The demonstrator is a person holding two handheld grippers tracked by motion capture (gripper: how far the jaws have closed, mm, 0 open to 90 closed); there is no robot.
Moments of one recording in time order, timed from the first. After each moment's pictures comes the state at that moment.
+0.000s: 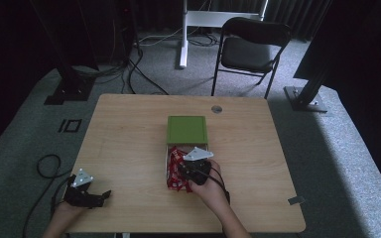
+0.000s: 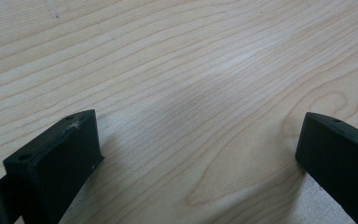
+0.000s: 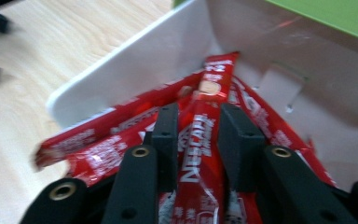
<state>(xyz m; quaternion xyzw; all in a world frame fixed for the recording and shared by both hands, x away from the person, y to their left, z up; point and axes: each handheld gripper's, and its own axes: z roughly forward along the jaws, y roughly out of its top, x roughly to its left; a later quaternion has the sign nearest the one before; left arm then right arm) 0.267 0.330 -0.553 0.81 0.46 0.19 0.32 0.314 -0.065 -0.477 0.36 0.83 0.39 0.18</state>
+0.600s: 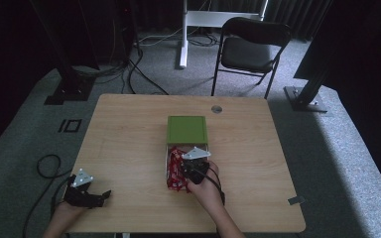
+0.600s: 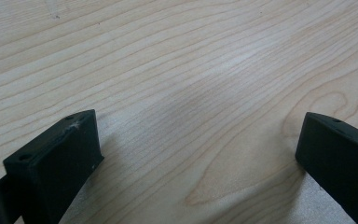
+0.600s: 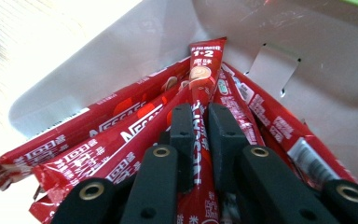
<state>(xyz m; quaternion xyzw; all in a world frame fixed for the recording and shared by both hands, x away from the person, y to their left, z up) 0.267 0.330 -0.553 0.81 0.46 0.19 0.32 0.317 -0.060 -0.483 0.40 0.82 0.37 0.18</state>
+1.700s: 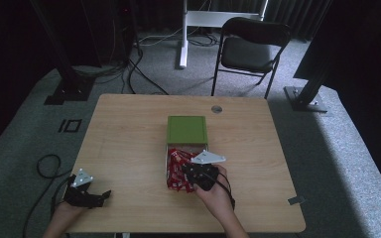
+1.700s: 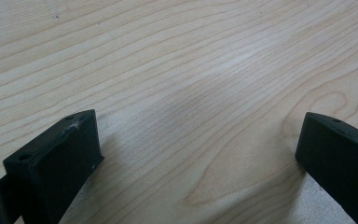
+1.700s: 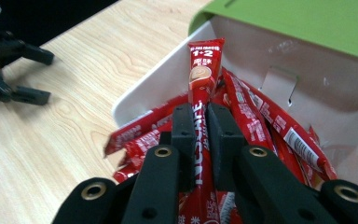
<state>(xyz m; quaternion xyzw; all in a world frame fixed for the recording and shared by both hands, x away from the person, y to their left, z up) 0.267 0.330 -0.553 0.81 0.46 0.19 0.32 0.286 -0.082 -0.452 0.39 0.80 0.44 0.14</state>
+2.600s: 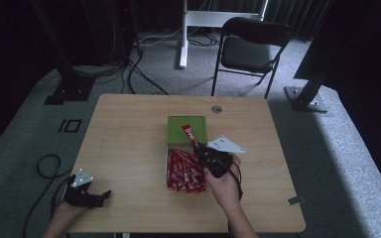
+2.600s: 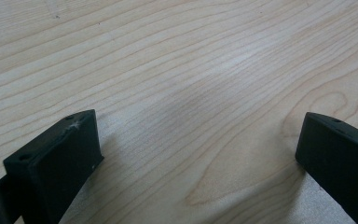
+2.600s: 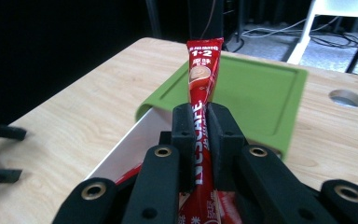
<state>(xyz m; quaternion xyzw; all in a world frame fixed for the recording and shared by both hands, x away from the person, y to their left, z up) 0.267 0.330 -0.553 0.81 0.46 0.19 0.32 0.300 -0.109 -0.412 0.43 0.72 0.50 0.21</state>
